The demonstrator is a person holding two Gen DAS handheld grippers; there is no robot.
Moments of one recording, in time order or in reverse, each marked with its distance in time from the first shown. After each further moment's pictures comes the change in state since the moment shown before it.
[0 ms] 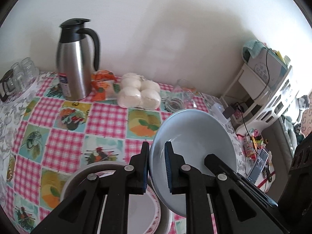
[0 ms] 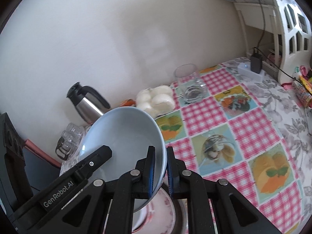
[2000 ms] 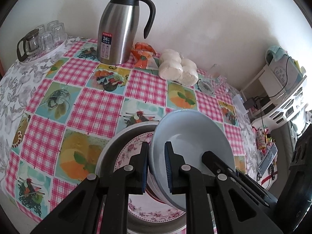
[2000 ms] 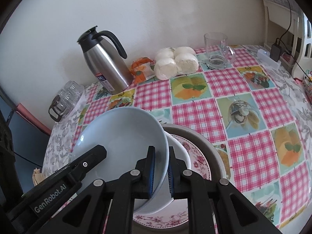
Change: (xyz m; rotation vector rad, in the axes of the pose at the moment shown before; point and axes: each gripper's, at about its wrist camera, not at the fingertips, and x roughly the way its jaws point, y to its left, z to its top) left arm -0.012 0.092 -0.054 -0.134 0.111 0.056; right arm 0.042 0.071 -0.076 -0.122 0.176 -0.079
